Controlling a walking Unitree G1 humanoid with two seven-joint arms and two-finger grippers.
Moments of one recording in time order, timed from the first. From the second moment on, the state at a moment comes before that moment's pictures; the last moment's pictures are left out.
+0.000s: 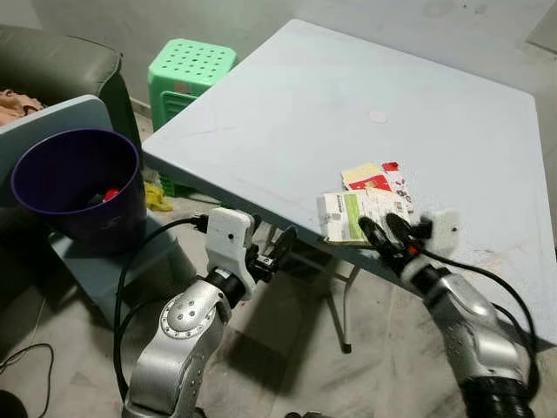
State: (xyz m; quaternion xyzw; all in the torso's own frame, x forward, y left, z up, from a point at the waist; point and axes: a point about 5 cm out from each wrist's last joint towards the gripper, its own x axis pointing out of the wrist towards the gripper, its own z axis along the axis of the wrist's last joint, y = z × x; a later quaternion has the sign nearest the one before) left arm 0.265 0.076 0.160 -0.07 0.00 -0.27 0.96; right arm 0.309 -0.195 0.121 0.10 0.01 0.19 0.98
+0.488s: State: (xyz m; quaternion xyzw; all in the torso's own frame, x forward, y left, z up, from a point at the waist) left arm 0.273 0.068 0.164 -0.07 -0.01 -0.28 0.96; right arm 0.298 -0.217 0.124 0.04 0.00 0.18 0.98
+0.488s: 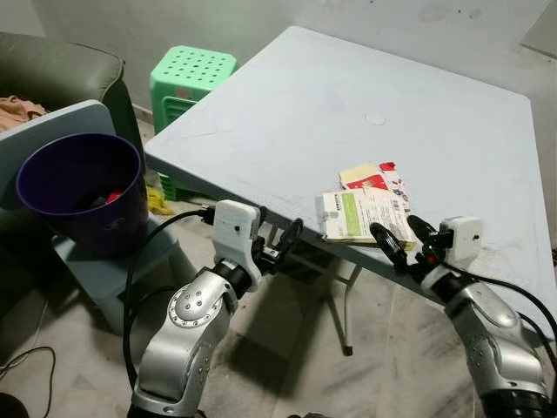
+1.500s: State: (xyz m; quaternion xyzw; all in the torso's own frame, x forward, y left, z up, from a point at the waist) left arm 0.250 0.049 0.146 -0.08 0.04 -0.33 0.94; right arm 0.297 -0.208 0.116 -0.21 -0.01 0.23 0.95
